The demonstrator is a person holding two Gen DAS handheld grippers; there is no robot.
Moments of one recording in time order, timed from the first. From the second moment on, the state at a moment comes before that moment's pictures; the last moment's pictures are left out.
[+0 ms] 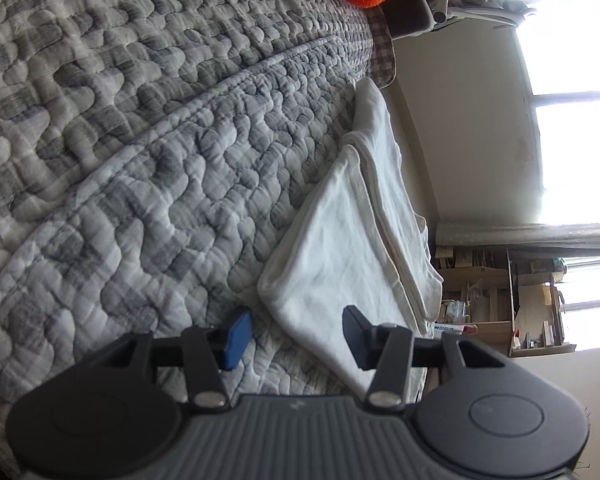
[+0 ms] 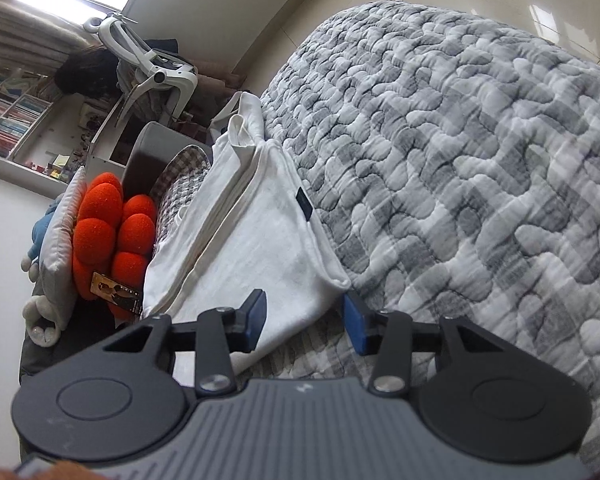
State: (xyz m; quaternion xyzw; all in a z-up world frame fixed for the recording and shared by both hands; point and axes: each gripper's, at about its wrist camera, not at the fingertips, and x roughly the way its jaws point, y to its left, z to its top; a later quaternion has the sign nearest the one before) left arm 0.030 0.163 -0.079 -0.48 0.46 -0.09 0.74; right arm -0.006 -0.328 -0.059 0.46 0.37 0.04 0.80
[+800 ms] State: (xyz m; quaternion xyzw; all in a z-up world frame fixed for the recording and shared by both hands) left arm 0.042 0.159 -0.047 -0.50 0.35 -0.17 0.77; right arm 0.014 -0.333 -0.026 0.51 0.25 0.10 0.82
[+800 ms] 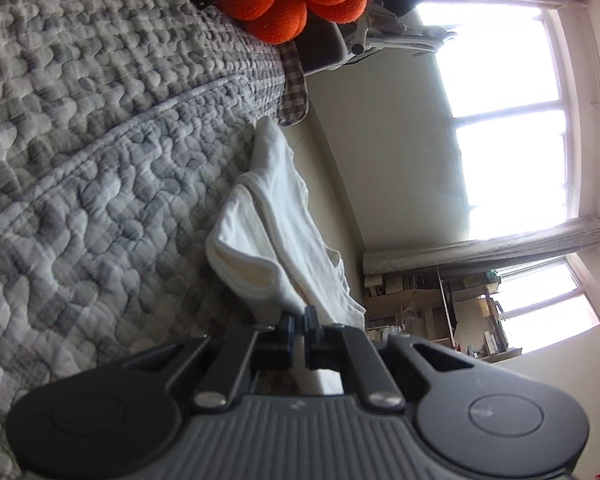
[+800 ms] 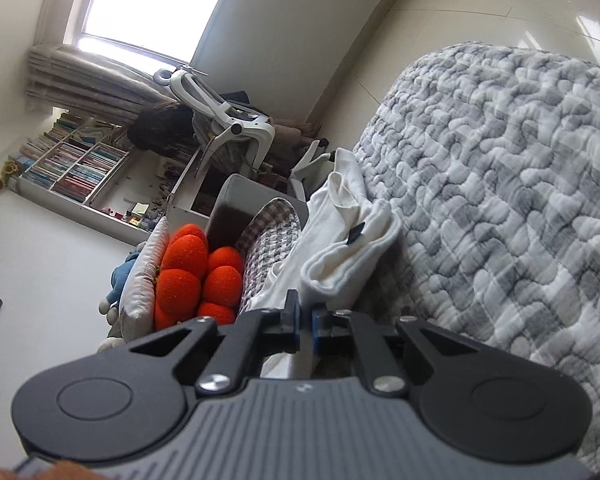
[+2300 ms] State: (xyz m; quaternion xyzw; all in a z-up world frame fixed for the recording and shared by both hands) left arm 0.244 0.098 -0.030 -0.31 0.25 -0.10 0.91; right arm 0.185 -0.319 -0.037 0.36 0.22 0.08 0.90
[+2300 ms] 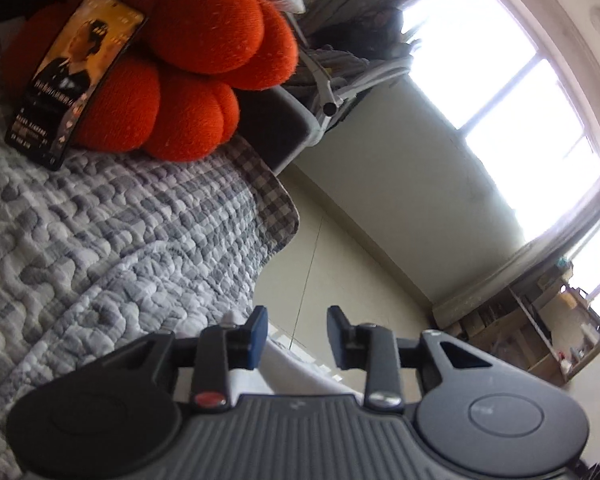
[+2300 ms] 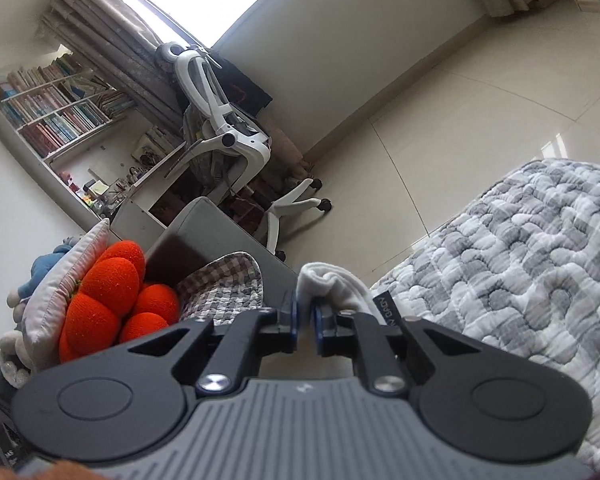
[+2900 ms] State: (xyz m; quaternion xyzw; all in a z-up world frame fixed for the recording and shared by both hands) left arm 0.258 0.031 -0.045 -0.12 0.29 -0.09 0.95; right arm 0.196 -0.262 -0.025 0.19 0.22 0.07 0.95
